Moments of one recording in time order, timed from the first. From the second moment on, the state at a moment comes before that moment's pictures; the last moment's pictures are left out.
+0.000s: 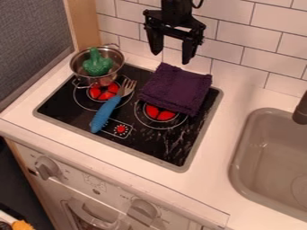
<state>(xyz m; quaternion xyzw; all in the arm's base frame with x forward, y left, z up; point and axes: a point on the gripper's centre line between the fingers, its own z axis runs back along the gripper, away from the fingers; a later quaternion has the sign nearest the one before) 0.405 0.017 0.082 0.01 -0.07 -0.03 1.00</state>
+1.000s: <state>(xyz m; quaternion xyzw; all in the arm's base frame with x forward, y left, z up) 0.303 0.067 0.052 0.04 0.02 0.01 1.00</state>
